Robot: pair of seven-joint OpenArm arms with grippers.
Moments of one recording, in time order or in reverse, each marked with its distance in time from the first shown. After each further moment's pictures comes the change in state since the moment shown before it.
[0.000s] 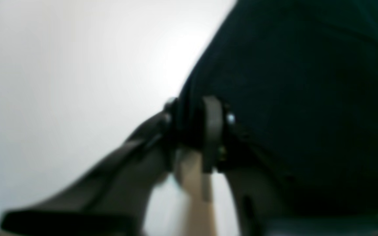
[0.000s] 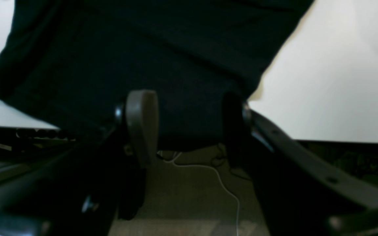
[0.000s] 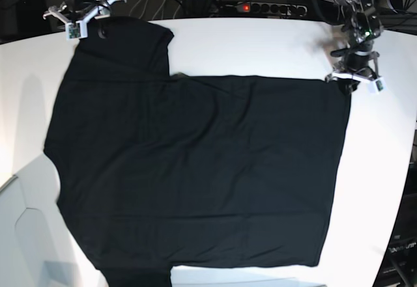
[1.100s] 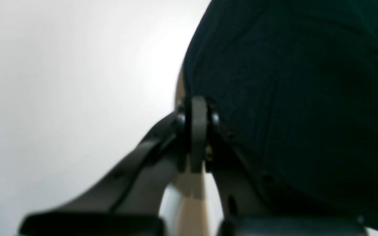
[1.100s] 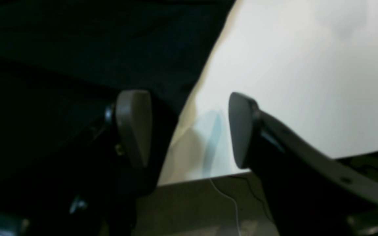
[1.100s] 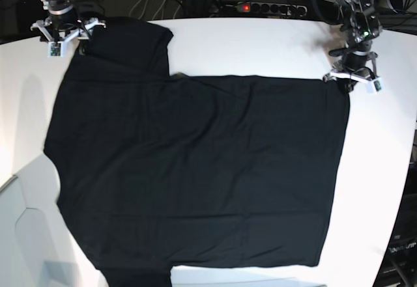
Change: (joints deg) left arm 0.3 0.0 0.0 0.2 0.0 -0.2 0.0; right arm 13.0 0.2 7.3 -15.1 0.2 0.6 1.0
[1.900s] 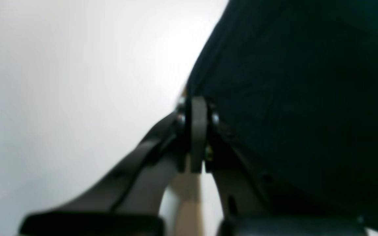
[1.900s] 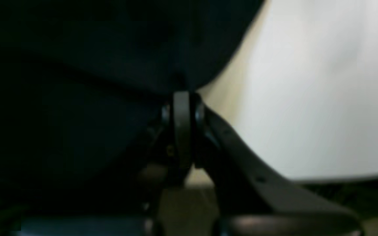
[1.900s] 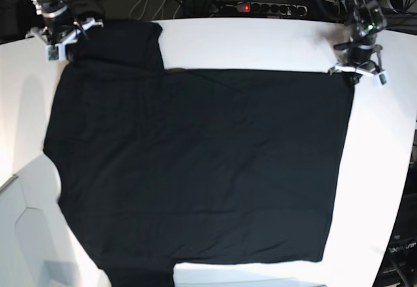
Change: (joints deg) left arm 2.4 0.5 -3.6 4.8 0.6 0.4 2.9; right arm 0.2 -0.3 4.0 7.4 -0.4 9.0 -1.6
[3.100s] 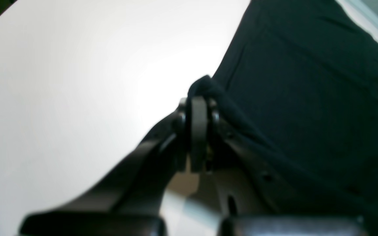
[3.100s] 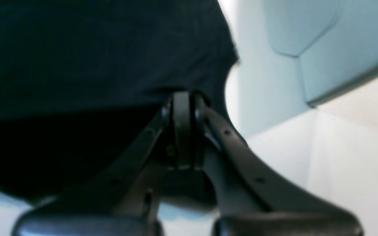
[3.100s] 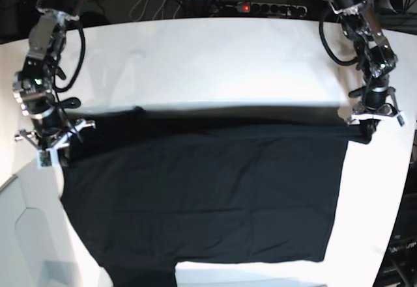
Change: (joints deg) left arm -18.8 -0.2 -2.7 -3.6 0.0 0.5 0.4; right arm 37.0 7.2 -6.4 -6.3 0.0 1.1 -15.5
